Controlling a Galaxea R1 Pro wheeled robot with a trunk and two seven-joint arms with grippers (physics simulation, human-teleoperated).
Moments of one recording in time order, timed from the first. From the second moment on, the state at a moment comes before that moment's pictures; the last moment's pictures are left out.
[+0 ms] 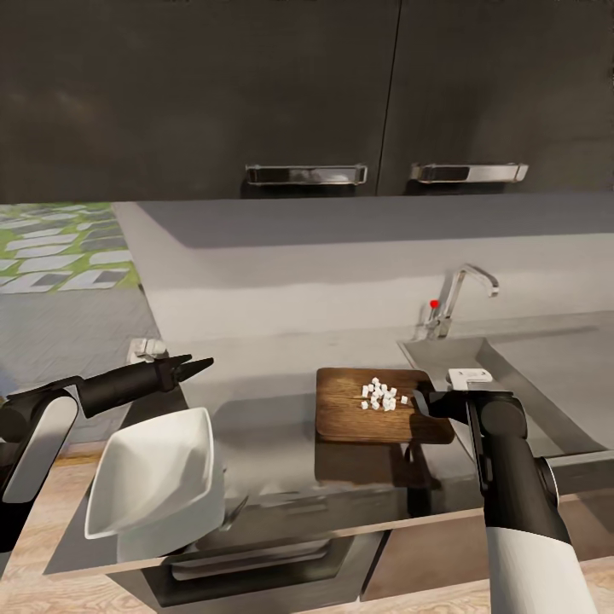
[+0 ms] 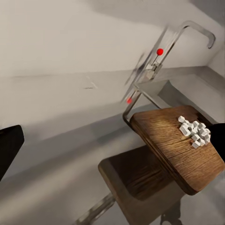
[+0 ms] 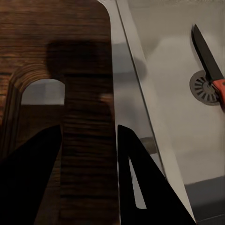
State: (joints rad) left arm -0.57 0.39 0.03 -1.59 0.63 0.83 -0.59; right arm -0.62 0.05 -0.24 -1.48 0.49 1.04 0.37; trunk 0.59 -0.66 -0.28
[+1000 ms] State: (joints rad) left arm -0.56 0.39 0.03 -1.59 0.63 0.83 -0.59; right arm -0.62 0.05 -0.24 -1.48 0.49 1.04 0.37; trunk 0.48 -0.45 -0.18
